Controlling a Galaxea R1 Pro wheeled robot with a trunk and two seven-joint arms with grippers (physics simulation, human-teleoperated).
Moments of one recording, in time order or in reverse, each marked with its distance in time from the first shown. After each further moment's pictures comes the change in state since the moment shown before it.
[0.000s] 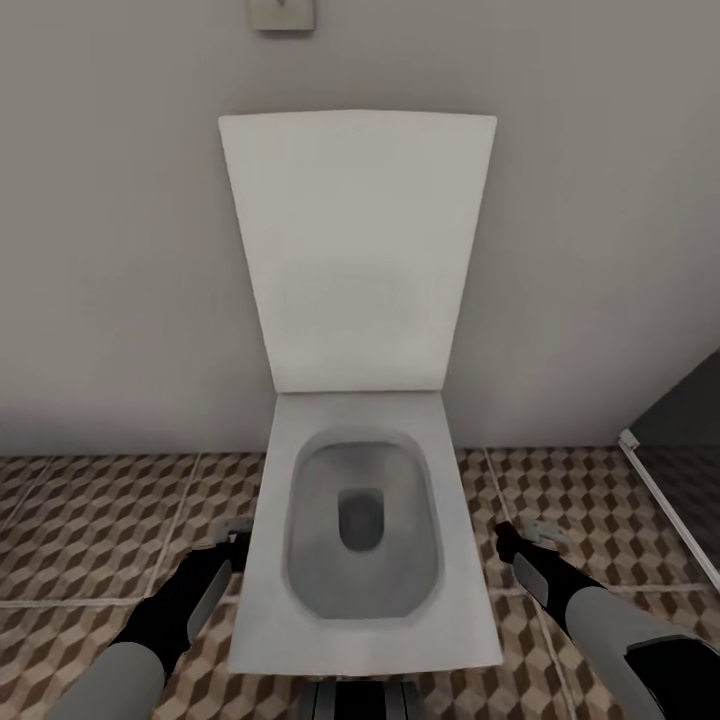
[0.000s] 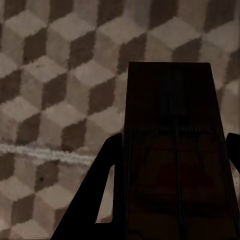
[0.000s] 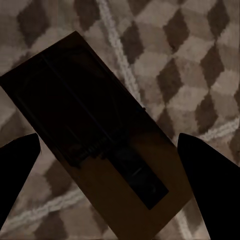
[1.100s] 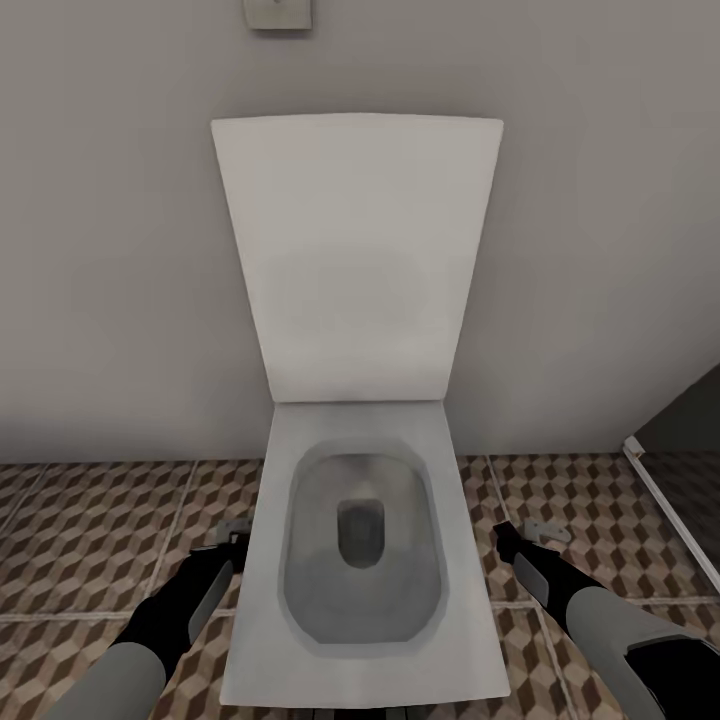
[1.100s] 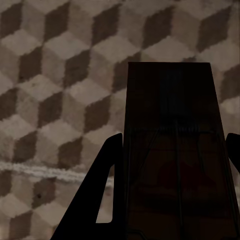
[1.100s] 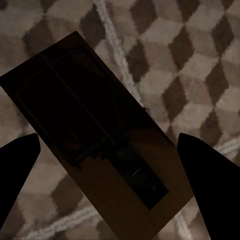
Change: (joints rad) left arm 0.000 -0.001 -0.012 0.002 0.000 0.001 -0.001; right arm 0.000 -0.001 0.000 0.000 0.000 0.002 -0.002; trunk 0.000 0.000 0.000
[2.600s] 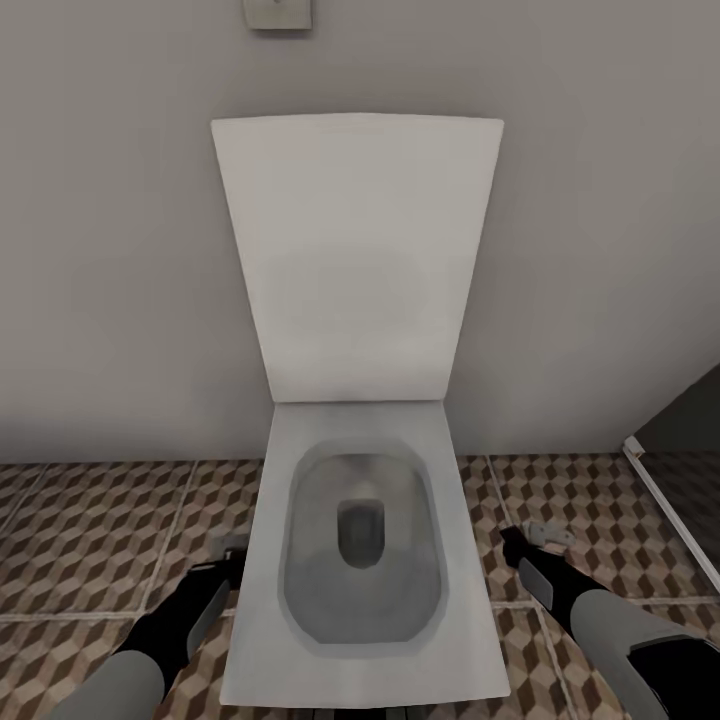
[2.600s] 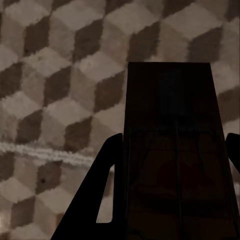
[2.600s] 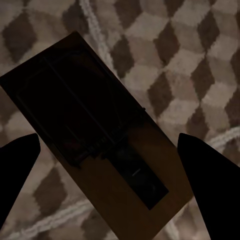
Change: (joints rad) left arm 0.000 0.000 0.004 0.130 0.002 -0.113 0.010; right arm 0.000 -0.011 0.006 0.029 -0.003 -0.022 -0.006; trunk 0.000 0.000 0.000
